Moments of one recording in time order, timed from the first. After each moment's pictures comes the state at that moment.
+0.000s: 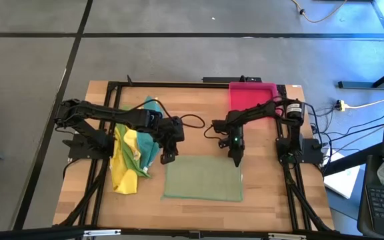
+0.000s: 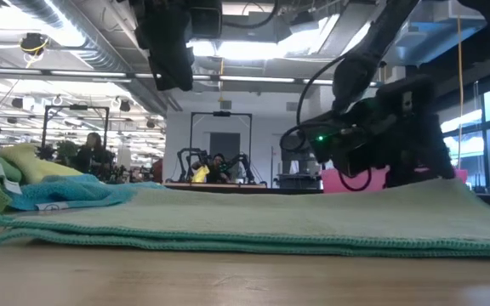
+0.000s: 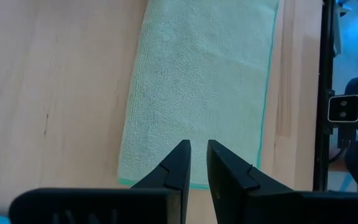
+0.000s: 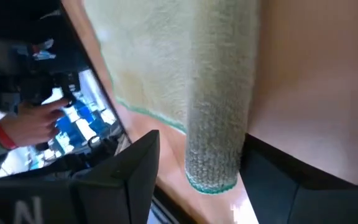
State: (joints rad) left arm -0.01 1.52 1.19 -0.71 0.26 -0.30; right arm -0.21 1.97 1.01 -1.00 -0.88 -0.16
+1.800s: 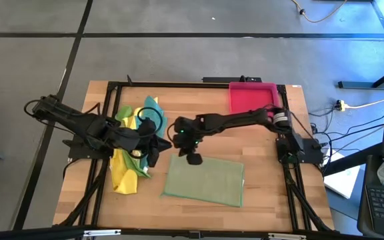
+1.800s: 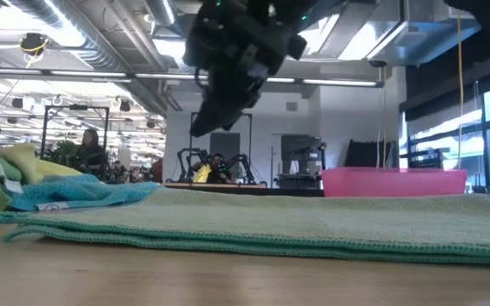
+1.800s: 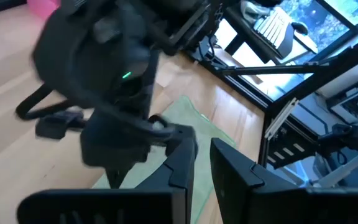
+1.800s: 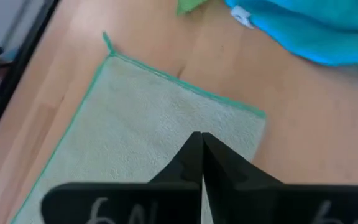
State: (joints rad) left arm -0.39 1.16 1.20 -0.57 -0.44 -0.86; right arm -0.03 2.13 1.67 -0.53 -0.45 -0.18
